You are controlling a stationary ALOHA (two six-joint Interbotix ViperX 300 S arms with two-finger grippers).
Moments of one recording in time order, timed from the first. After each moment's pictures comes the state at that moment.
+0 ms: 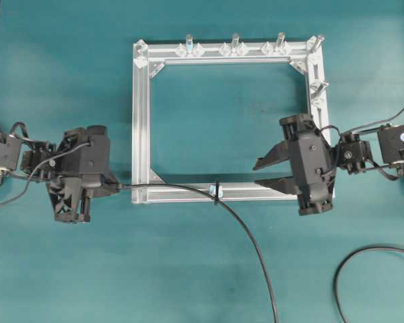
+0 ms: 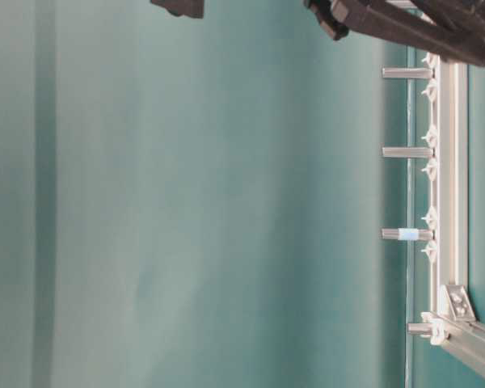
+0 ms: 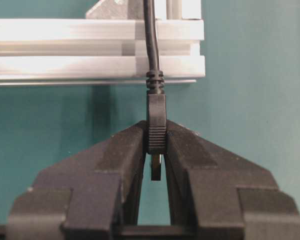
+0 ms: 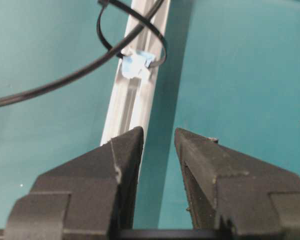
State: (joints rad) left arm -0.15 -0.15 1.07 -0.06 0.02 -0.10; right arm 0.07 -0.16 0.95 -0.10 -0.18 0.12
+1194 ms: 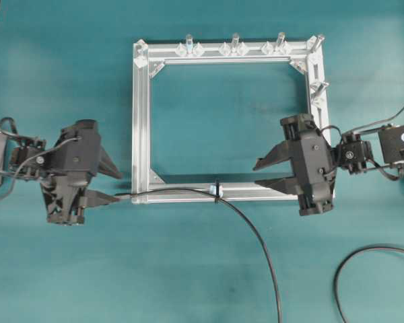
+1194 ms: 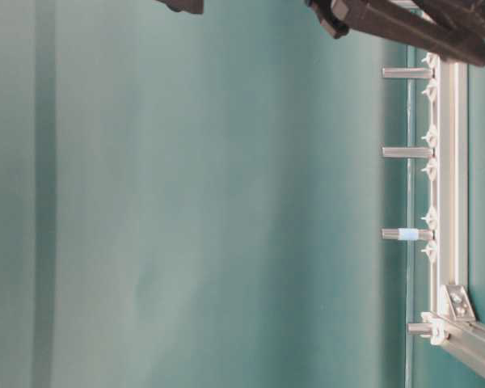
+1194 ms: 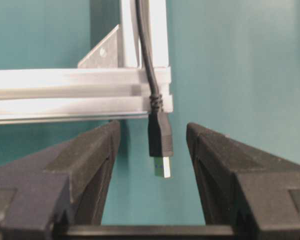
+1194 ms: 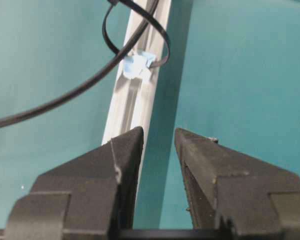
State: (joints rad) left arm -0.16 -0.33 1.04 -0.06 0.09 -0.09; right arm 0.07 -0.16 0.96 -0.10 -0.22 0.12
